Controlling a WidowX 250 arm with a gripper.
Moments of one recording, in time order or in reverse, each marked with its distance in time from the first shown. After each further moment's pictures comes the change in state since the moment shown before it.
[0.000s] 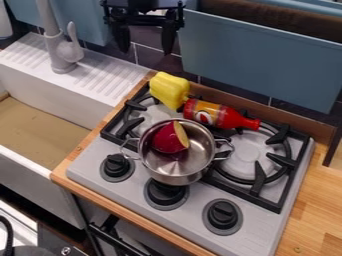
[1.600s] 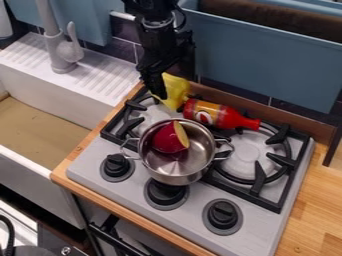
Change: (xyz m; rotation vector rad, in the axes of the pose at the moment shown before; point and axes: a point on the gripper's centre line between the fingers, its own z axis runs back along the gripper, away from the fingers) arm 0.007 -0.022 -0.071 -0.121 0.046 0.951
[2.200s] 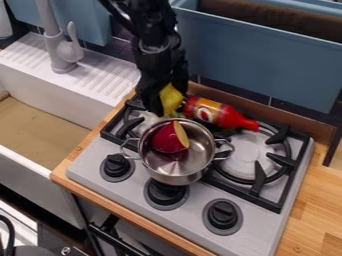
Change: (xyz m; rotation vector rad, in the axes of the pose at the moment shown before) arm -0.001 0.015 -0.033 0.022 -0.052 0.081
